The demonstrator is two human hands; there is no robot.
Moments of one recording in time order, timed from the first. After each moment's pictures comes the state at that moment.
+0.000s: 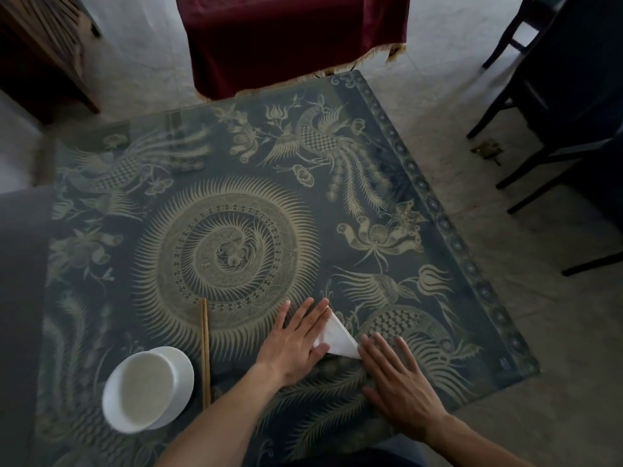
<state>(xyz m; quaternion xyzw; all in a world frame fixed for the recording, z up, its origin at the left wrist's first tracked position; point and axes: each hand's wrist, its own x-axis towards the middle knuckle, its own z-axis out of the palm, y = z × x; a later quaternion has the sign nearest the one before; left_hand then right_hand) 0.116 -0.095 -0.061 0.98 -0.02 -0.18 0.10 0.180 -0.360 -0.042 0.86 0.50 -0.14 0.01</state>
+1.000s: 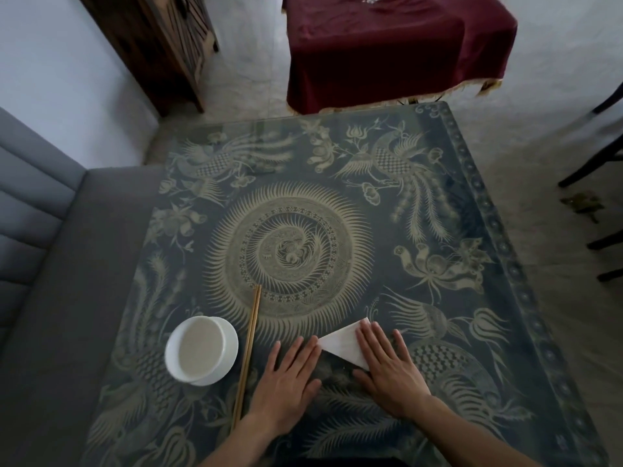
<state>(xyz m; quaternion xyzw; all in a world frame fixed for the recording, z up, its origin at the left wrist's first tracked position) 0.012 -0.105 -0.052 0.97 0.17 -0.15 0.10 0.208 -0.274 -0.062 0.82 0.54 -0.17 0.00</state>
